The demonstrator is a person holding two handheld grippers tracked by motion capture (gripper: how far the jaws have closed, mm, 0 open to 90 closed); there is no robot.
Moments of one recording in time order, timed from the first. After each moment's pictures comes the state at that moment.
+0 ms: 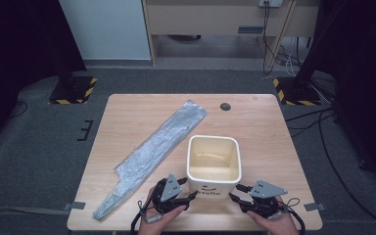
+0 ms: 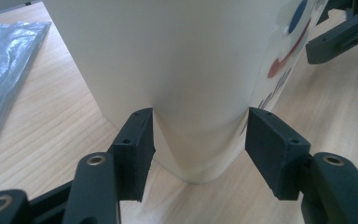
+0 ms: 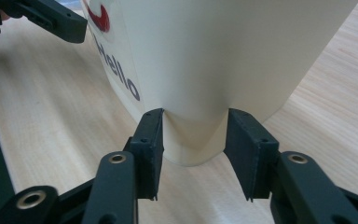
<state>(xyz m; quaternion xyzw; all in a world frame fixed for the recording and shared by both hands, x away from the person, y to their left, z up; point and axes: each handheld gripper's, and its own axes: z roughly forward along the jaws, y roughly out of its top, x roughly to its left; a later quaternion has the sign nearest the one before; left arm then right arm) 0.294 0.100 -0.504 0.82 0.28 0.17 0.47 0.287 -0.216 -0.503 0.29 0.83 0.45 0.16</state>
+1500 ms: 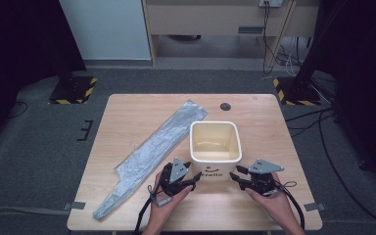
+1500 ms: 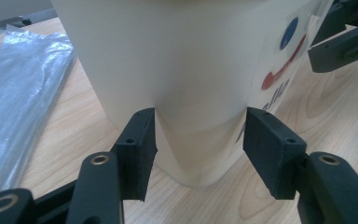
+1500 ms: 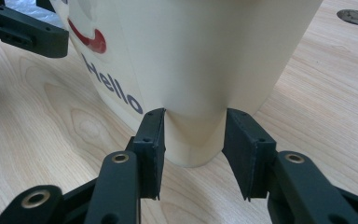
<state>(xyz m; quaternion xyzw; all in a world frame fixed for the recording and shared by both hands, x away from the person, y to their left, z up) 0.334 0.084 -0.500 0.79 0.33 0.20 0.47 0.341 -0.215 -0.496 0.34 0.81 0.44 0.17</state>
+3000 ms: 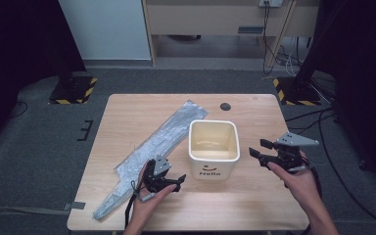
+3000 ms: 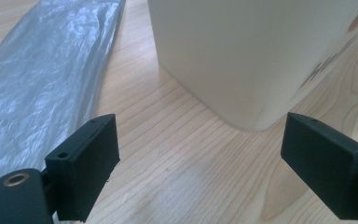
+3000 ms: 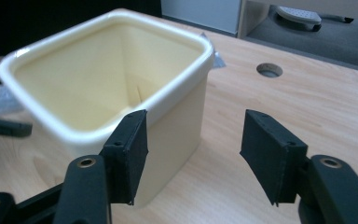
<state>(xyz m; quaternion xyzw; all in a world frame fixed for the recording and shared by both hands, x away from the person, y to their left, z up) 0.347 0.134 -0.505 0.81 0.37 0.19 0.42 0.371 -0.261 -0.403 0.40 0.76 0.47 0.20</state>
